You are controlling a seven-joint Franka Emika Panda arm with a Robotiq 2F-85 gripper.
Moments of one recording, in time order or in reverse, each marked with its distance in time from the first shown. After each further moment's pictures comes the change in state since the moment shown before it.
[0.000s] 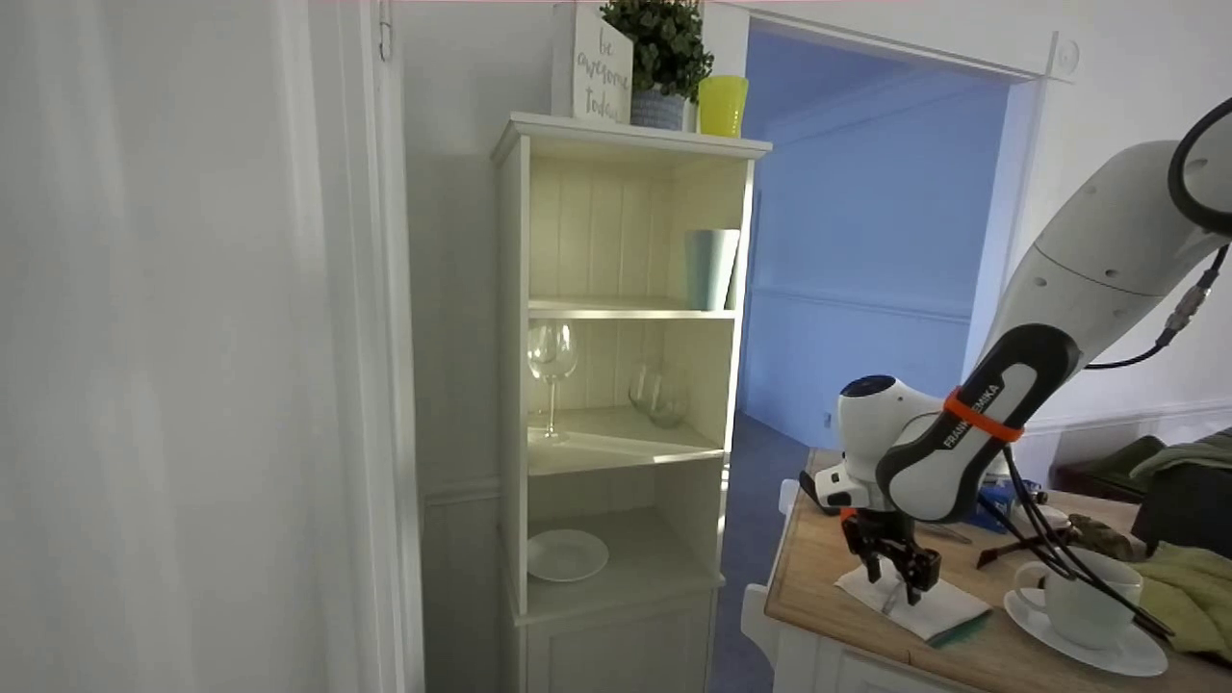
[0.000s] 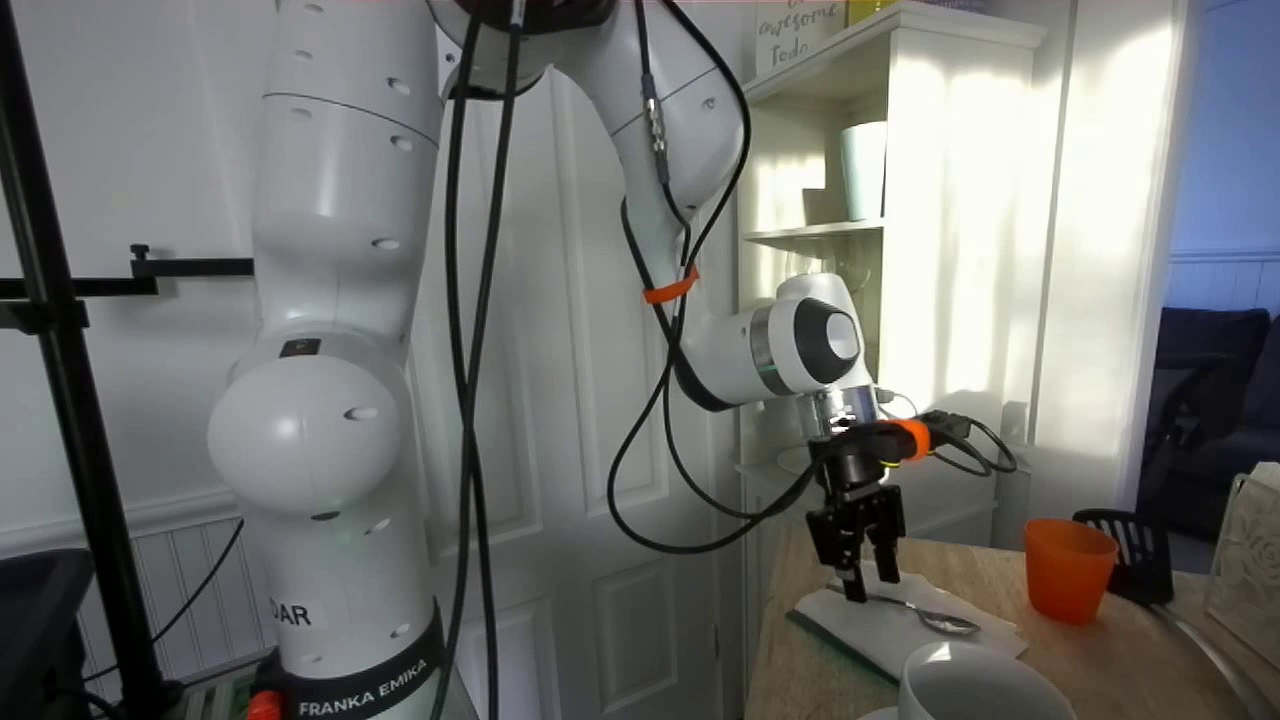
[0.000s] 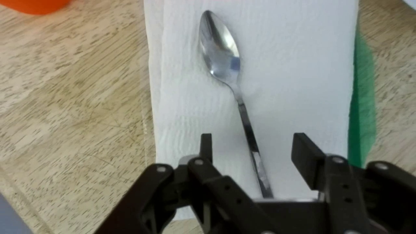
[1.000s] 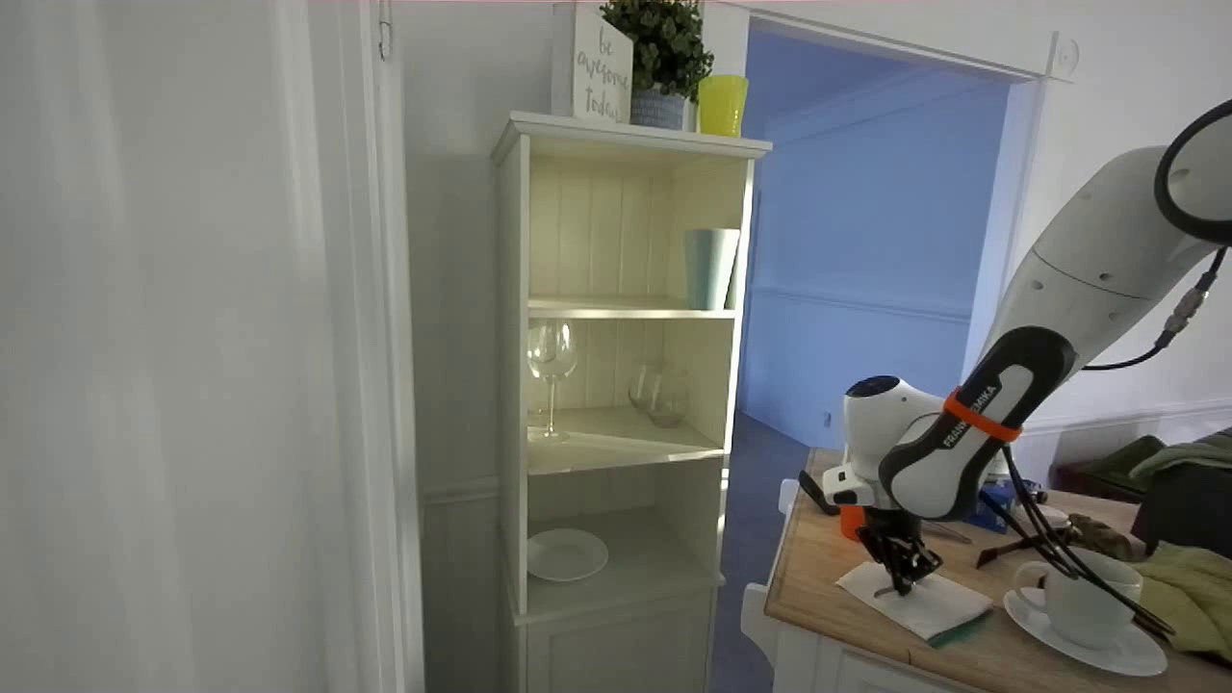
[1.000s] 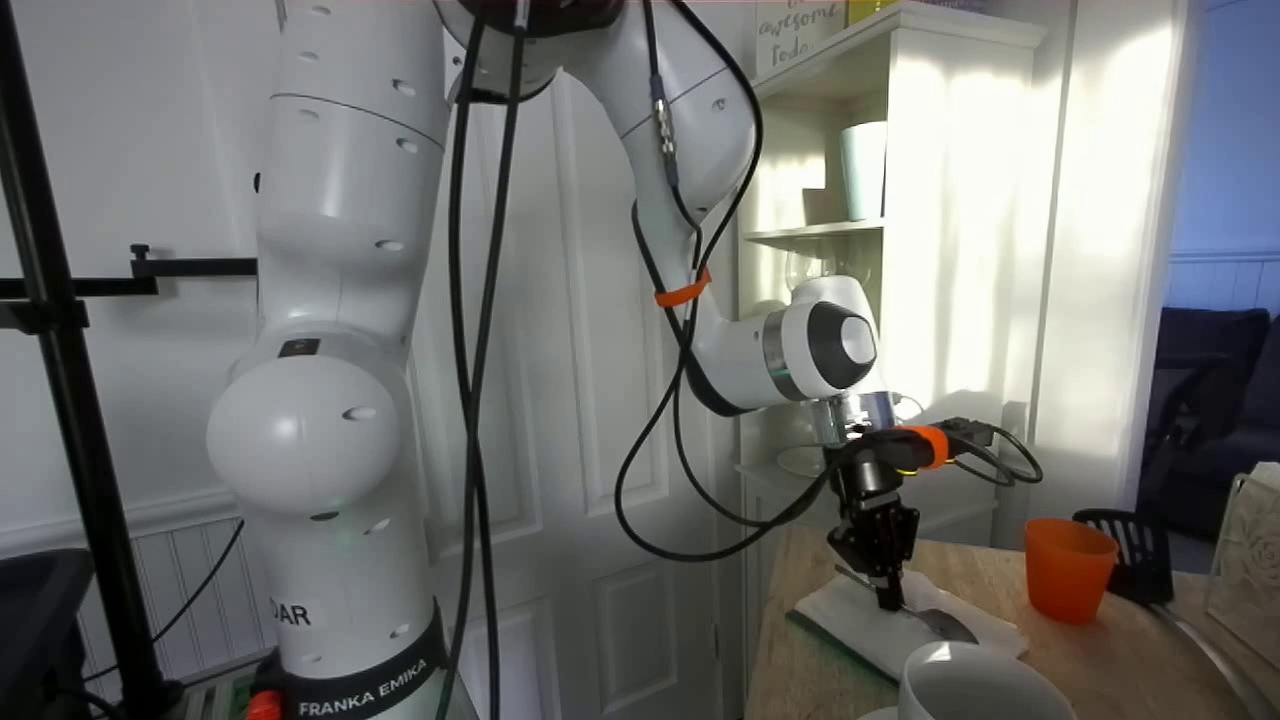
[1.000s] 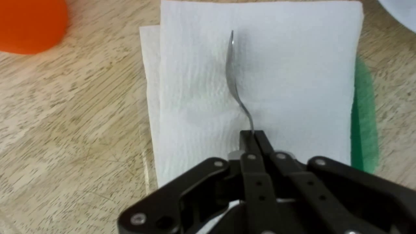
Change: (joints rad) arm -0.005 0.024 -0.029 0.023 0.000 -0.005 0.013
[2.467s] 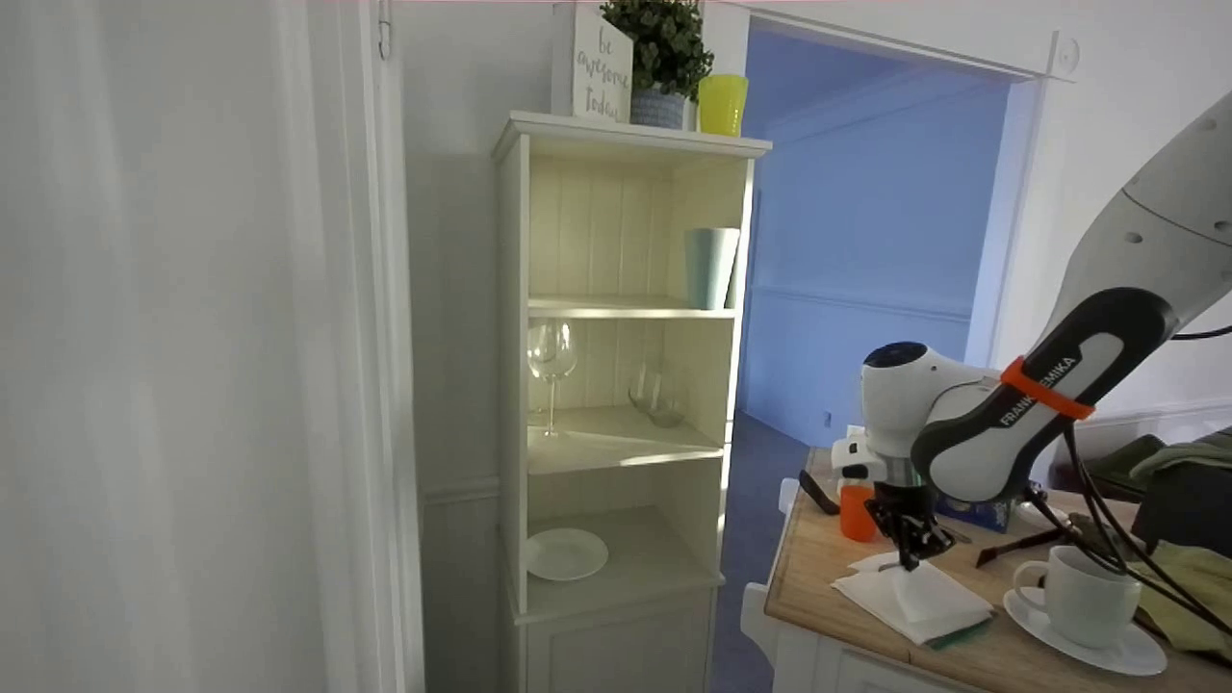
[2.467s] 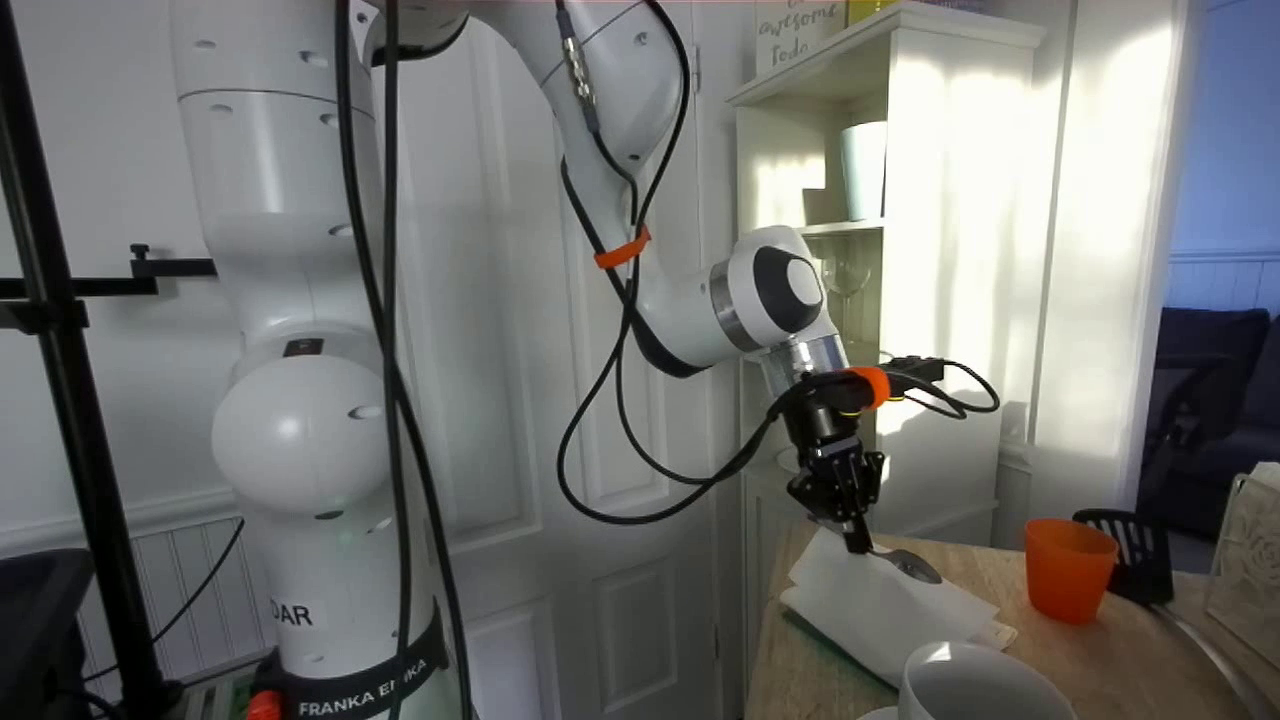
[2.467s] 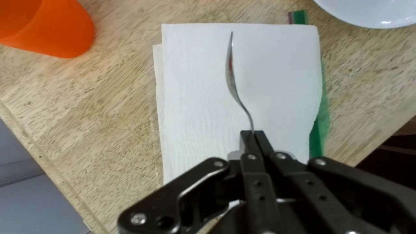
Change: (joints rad) arm 0.024 -0.242 0.026 -0.154 -0.074 -0.023 0.150
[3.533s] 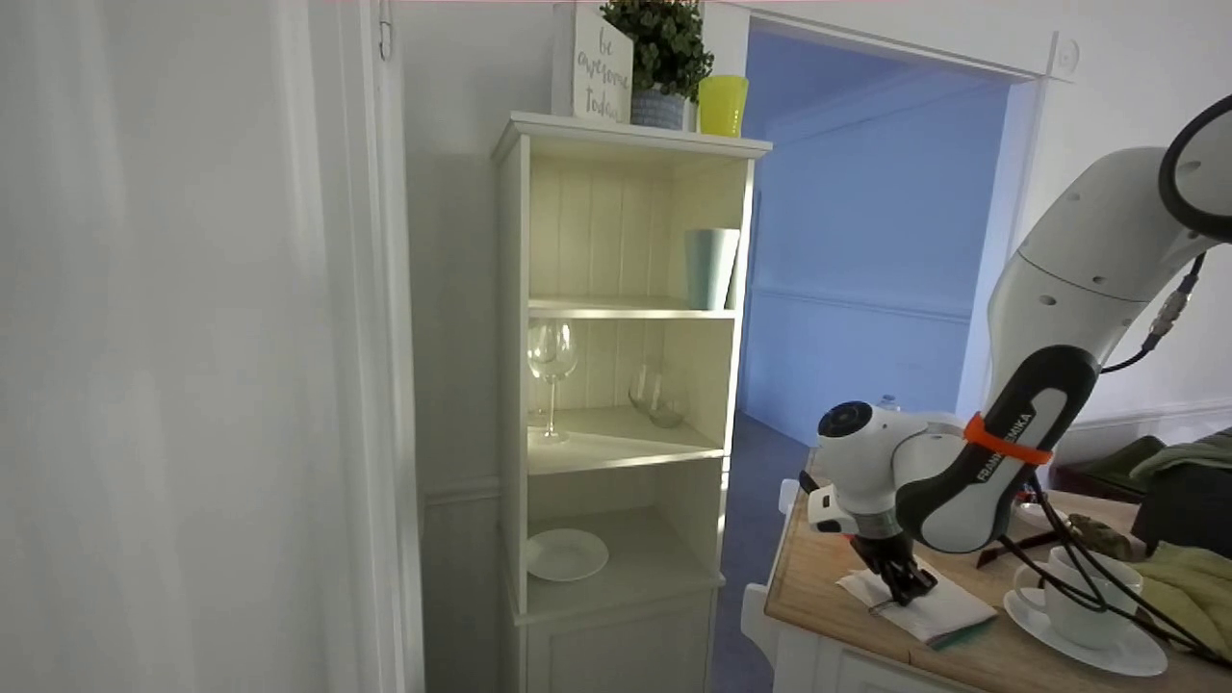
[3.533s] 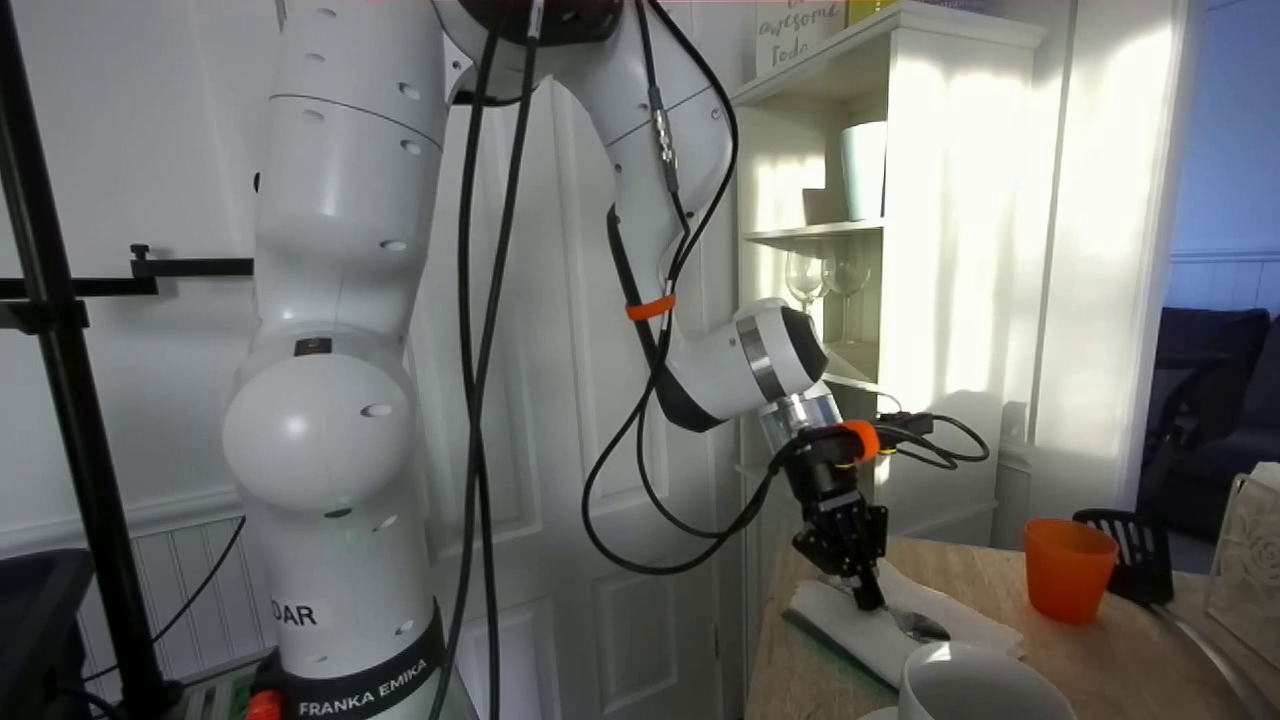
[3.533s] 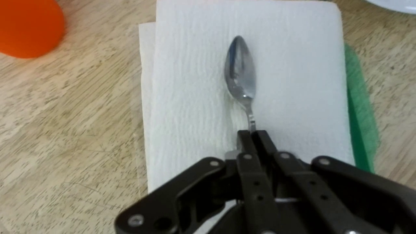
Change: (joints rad) arm 0.047 0.236 0.001 0.113 -0.268 -0.048 0.321
